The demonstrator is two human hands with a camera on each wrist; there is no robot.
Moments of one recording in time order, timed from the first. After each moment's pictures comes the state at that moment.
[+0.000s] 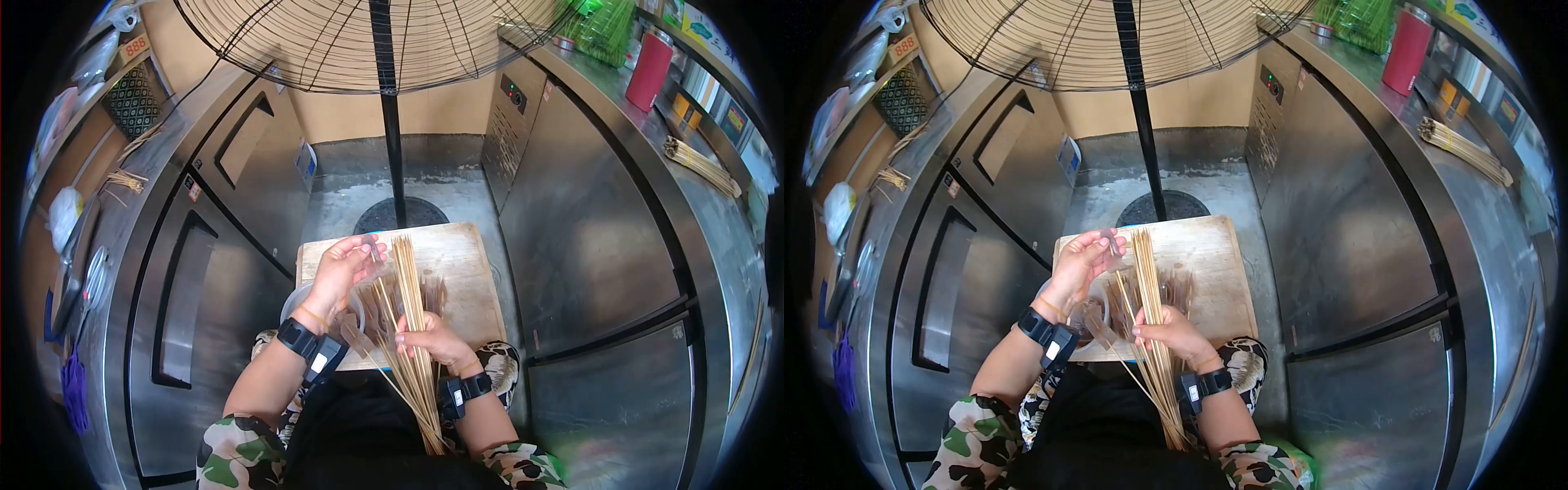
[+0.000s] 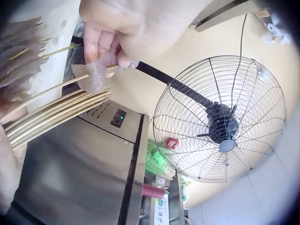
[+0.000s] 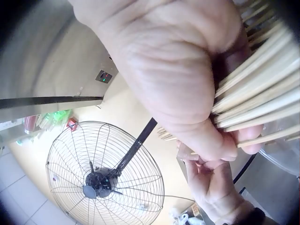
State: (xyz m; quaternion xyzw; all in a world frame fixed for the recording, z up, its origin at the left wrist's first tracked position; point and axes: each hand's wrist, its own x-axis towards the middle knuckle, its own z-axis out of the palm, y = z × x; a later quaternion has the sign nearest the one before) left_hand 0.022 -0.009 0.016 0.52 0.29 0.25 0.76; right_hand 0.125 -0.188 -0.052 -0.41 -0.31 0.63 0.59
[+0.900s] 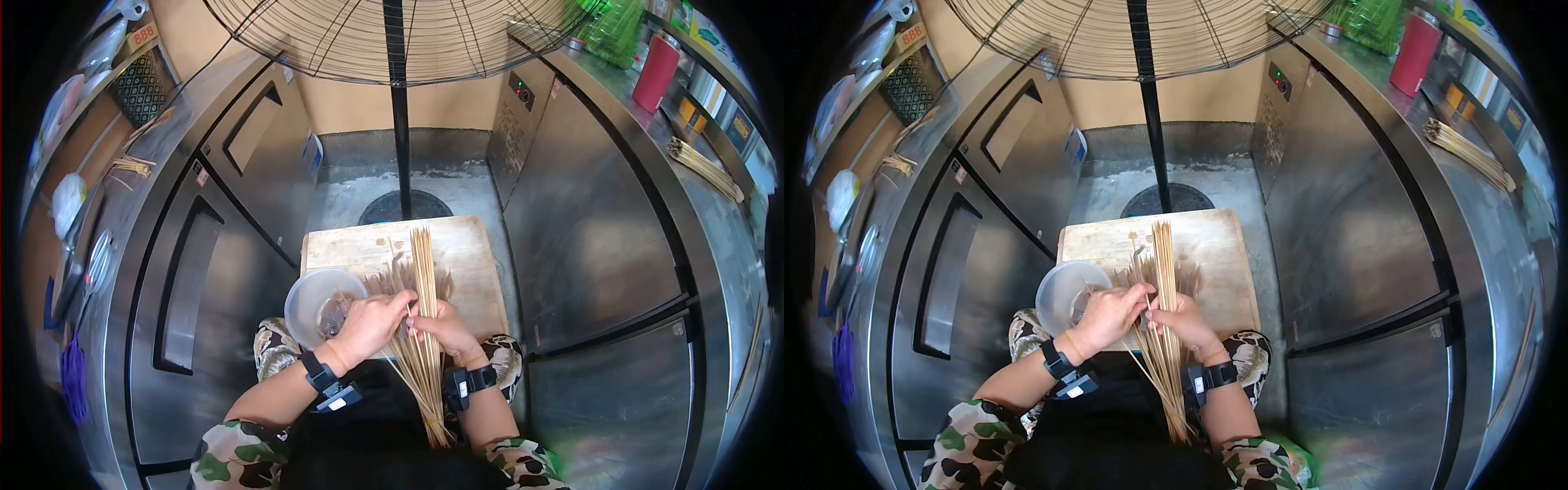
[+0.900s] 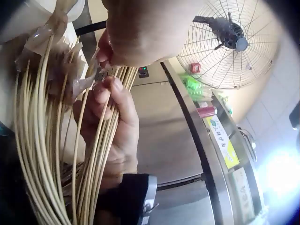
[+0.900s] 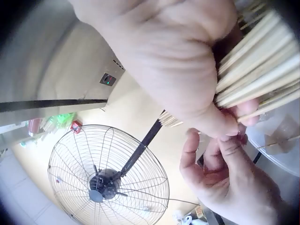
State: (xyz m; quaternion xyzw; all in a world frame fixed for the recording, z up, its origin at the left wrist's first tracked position) left_hand -0.010 -0.082 -0.001 0.95 0.14 0.17 0.21; right_hand 0.125 -0.187 -0.073 -0.45 -0.27 0.57 0.63
